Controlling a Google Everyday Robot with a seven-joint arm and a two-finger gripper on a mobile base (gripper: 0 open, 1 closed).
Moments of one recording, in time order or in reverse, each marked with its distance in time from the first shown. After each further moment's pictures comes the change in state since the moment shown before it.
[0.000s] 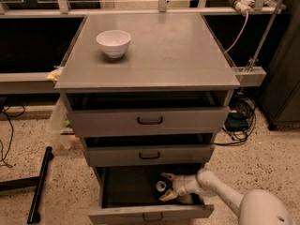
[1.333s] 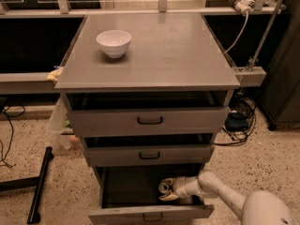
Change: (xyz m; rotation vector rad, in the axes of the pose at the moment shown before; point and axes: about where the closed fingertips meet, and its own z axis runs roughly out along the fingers) arm -0.003 0.011 0.002 -0.028 -0.022 0.010
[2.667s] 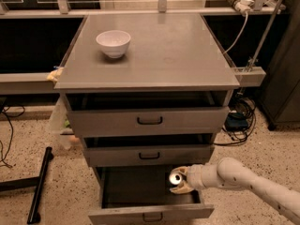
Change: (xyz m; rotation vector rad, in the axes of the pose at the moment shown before) arm -0.145 0.010 -0.163 0.084 0.111 -0.045
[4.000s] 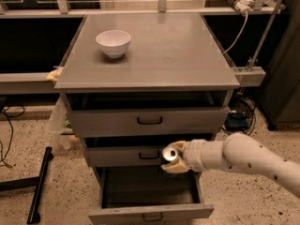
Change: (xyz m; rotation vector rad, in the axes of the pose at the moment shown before) arm -0.173 -0.025 -0.110 0.132 -0.007 0.109
